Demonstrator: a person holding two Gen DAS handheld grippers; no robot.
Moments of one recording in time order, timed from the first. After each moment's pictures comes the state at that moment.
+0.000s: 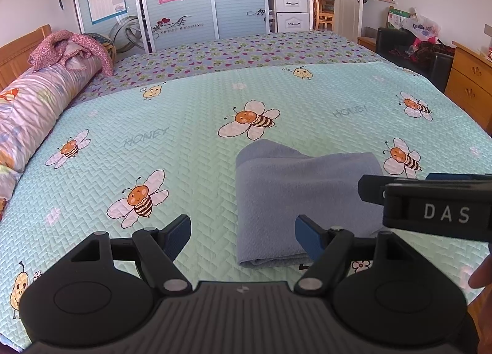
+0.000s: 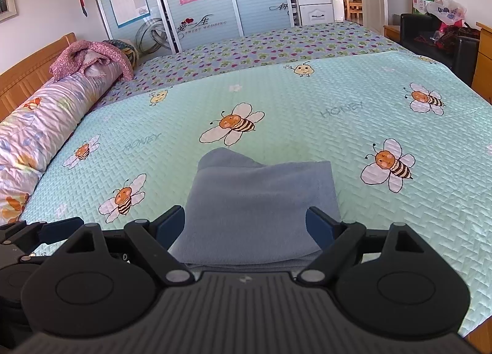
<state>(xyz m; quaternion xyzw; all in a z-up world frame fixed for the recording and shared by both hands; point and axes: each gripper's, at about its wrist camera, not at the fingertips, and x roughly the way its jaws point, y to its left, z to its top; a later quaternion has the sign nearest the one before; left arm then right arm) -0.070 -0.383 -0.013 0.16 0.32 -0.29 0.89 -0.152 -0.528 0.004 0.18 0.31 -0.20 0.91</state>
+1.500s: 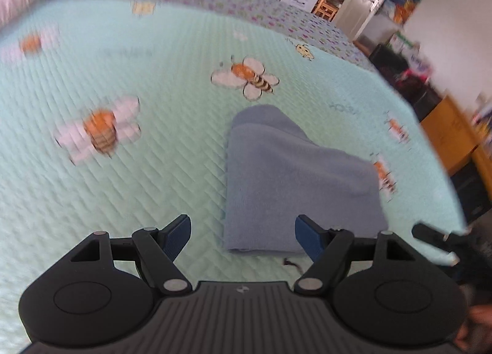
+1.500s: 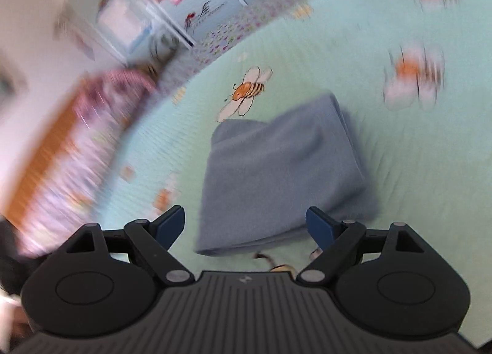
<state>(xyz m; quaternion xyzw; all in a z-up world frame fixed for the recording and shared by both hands) 0.038 -0.331 -0.068 -0.03 0.48 -0.35 0.81 -0.197 -0.636 -0.093 0.47 0.27 -0.09 0.83</state>
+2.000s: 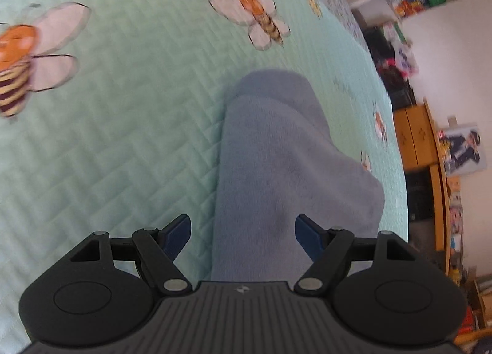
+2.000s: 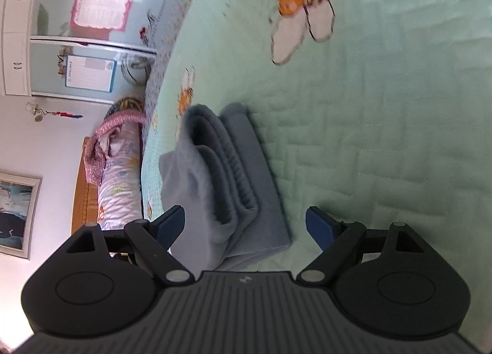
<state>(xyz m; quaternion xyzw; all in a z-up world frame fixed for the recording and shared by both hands) 0.146 -0.394 -0.165 -0.11 0.62 -0.40 0.67 -0.201 -0.746 -0.183 0.62 0.29 -0.07 0.72</state>
